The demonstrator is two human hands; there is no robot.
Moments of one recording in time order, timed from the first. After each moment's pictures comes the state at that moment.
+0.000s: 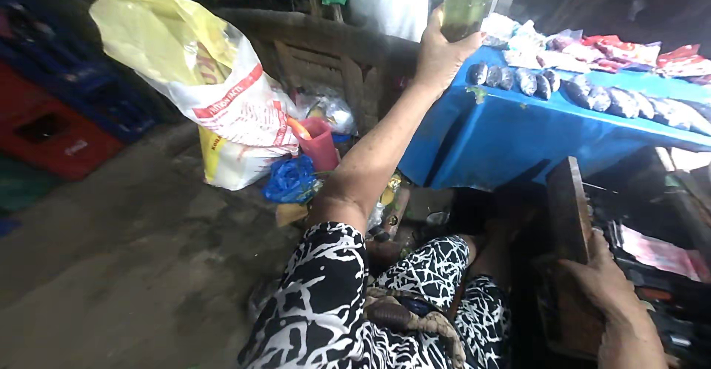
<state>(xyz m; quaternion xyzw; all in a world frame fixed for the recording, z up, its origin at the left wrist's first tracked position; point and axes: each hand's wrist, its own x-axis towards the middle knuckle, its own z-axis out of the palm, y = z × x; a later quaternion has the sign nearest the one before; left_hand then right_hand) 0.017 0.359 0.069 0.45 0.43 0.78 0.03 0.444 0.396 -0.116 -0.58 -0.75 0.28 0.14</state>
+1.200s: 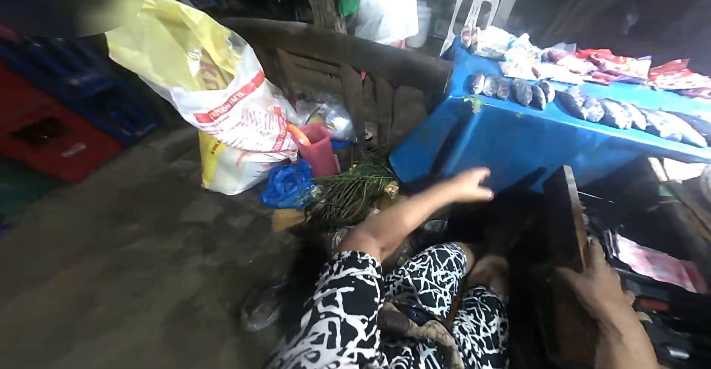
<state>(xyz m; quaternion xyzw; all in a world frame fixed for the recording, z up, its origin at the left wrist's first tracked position) 0.115 0.375 -0.123 0.63 0.65 0.32 0.28 0.440 0.392 -0.111 -0.59 -0.76 0.23 0.12</state>
